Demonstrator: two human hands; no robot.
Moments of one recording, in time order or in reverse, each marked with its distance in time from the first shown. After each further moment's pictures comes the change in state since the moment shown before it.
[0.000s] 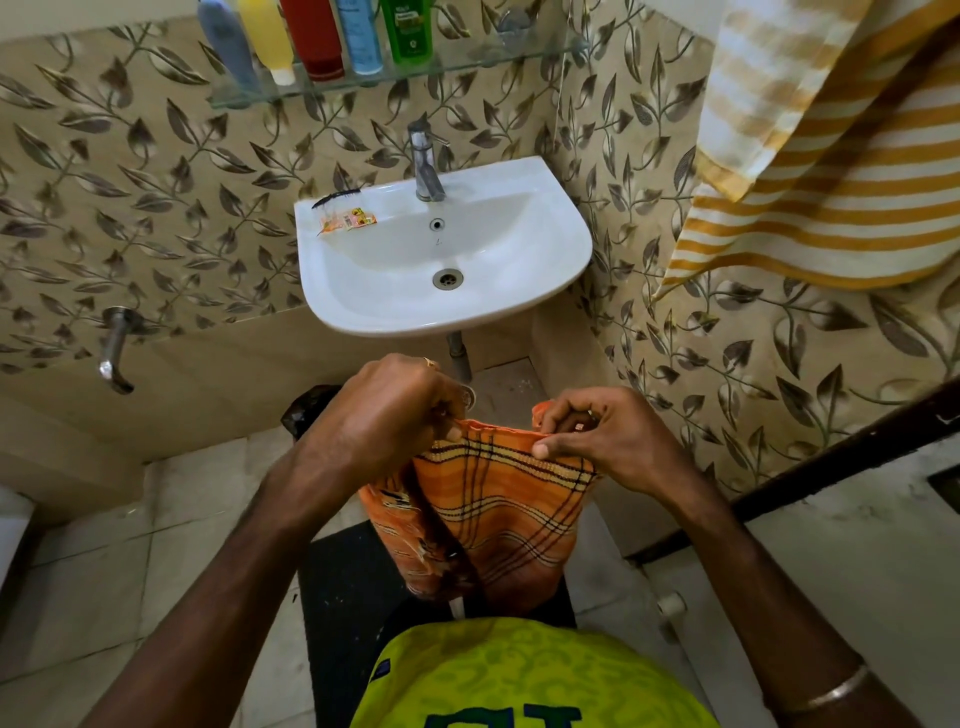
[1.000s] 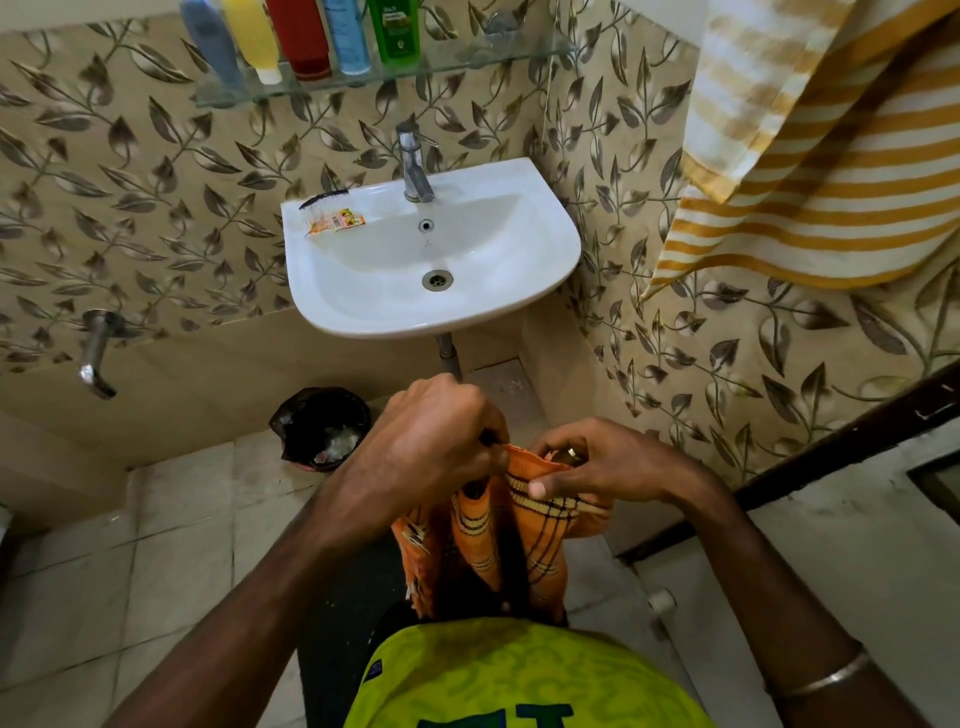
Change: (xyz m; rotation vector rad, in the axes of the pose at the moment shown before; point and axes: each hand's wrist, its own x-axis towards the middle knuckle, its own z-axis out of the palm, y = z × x) left_hand 0.007 0.037 0.014 -0.055 -0.032 0.035; right_hand -0.004 -0.002 -0.009 -0.150 -0.425 0.159
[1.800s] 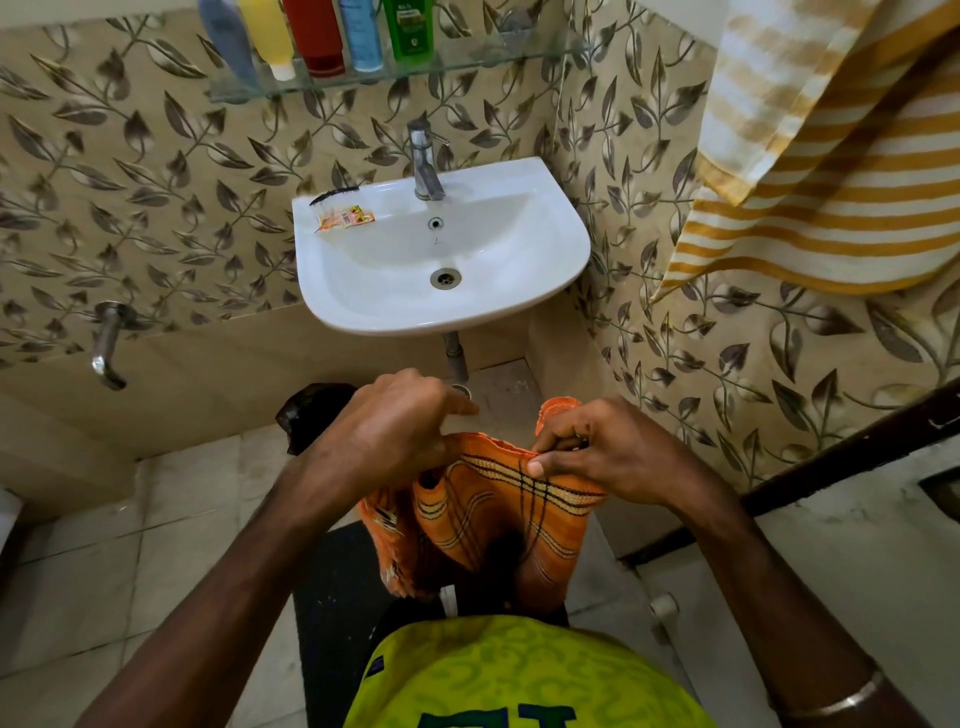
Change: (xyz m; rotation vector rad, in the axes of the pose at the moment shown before) left_hand -0.004 -0.029 -0.008 0.071 -0.110 -0.127; right_hand 0.001 -0.012 0.001 -0.124 0.237 -0.149
